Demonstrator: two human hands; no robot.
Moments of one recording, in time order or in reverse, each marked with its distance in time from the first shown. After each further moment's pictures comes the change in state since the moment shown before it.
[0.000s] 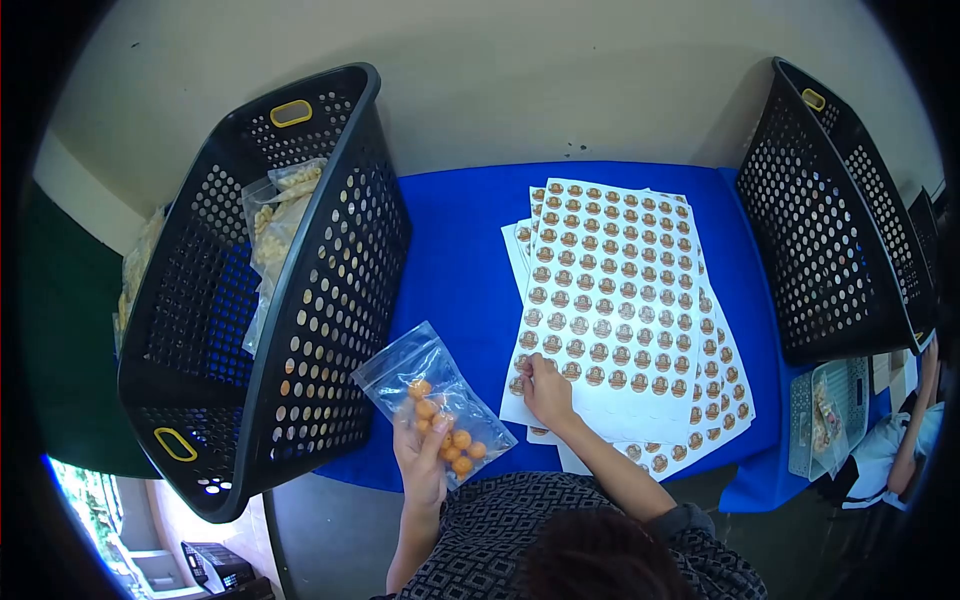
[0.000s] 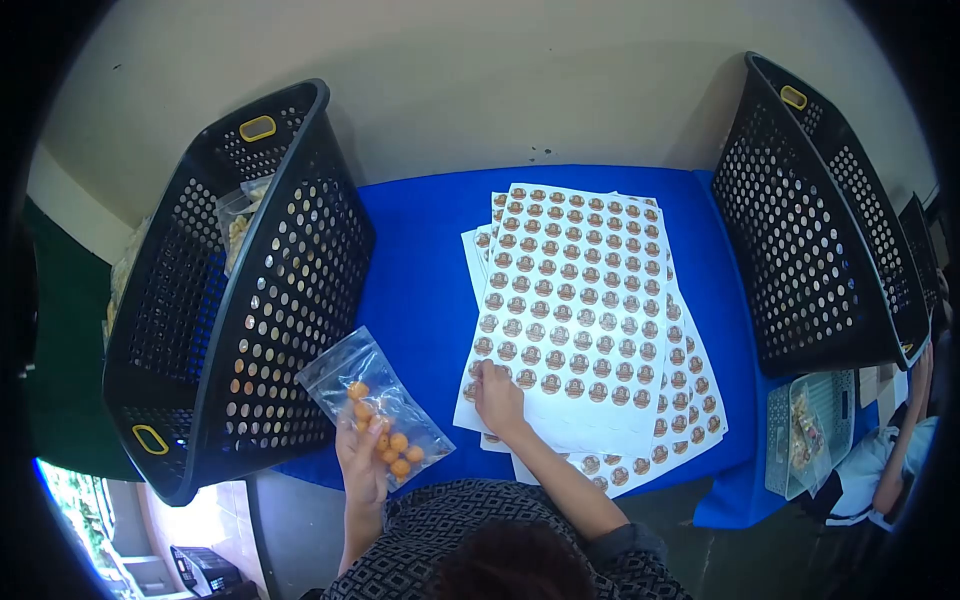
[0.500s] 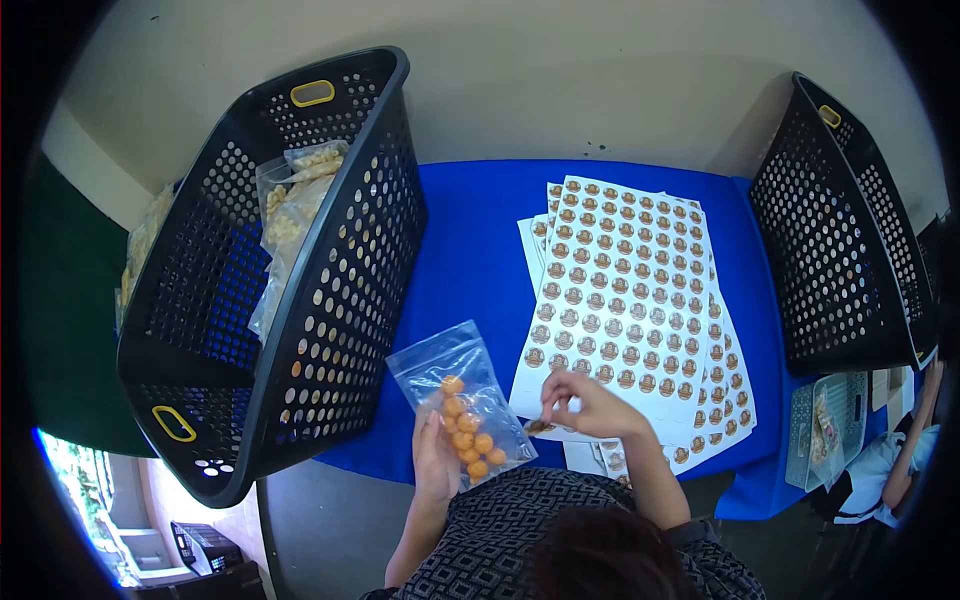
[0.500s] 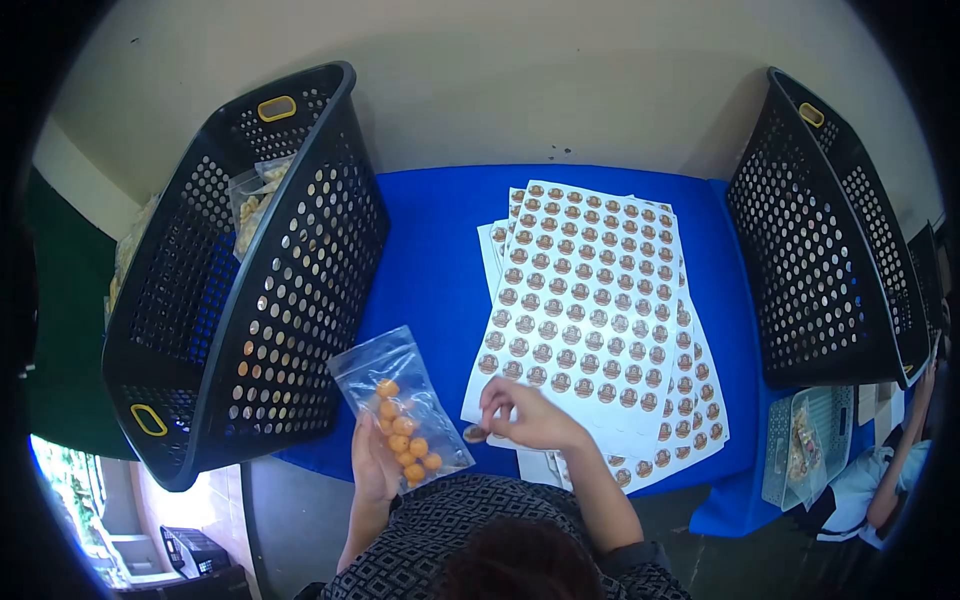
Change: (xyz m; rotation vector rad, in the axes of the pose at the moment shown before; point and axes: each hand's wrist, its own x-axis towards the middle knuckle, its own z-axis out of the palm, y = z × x) left_hand -0.004 -0.010 -0.007 -0.126 -0.062 -0.135; right_hand -0.003 -0.043 -0.110 0.715 -0.725 -0.078
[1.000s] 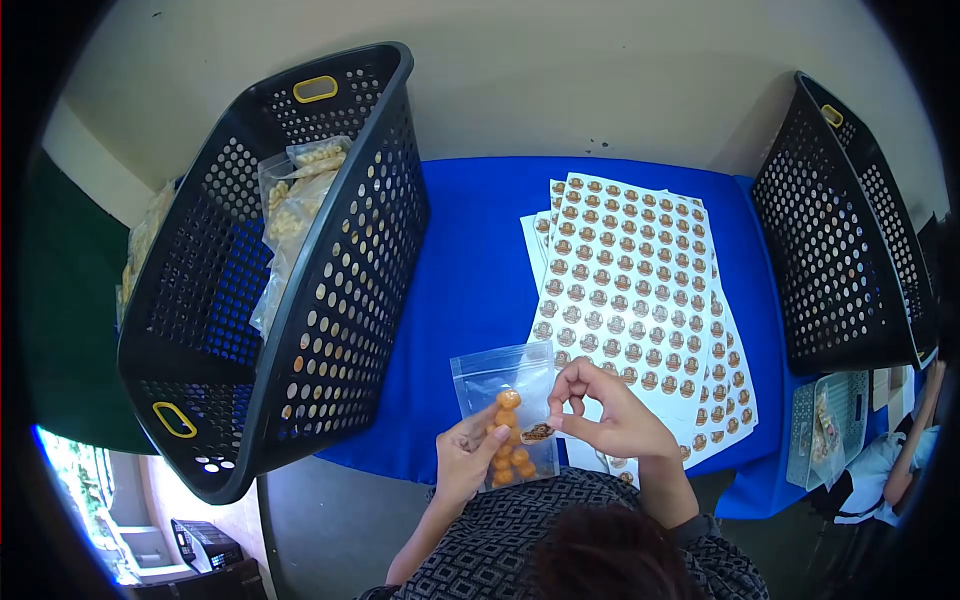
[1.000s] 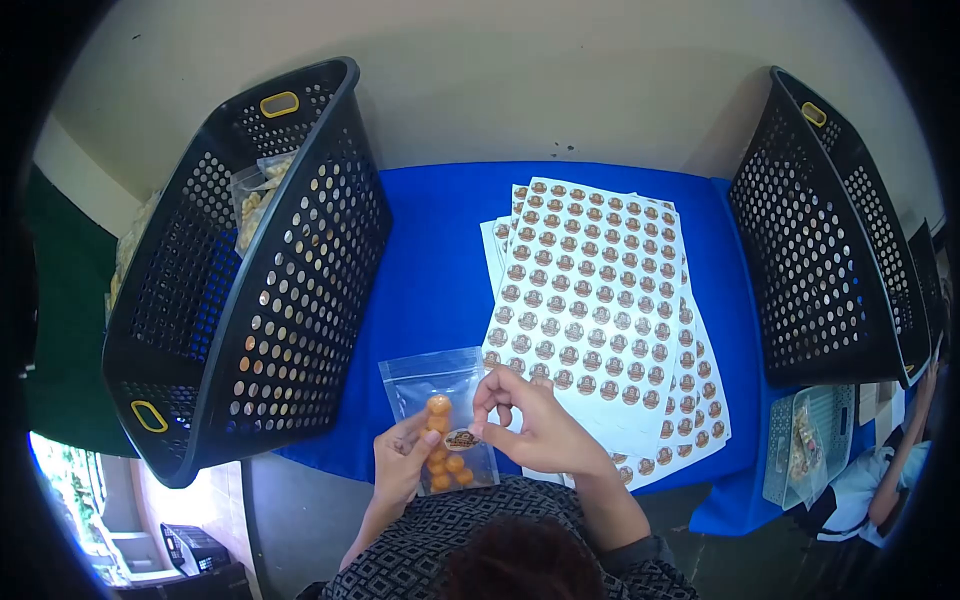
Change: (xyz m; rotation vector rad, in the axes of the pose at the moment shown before) left_hand -0.012 -0.008 0.016 0.288 -0.088 -0.061; right_hand -0.015 -0.070 0.012 -0.046 0.165 -0.119
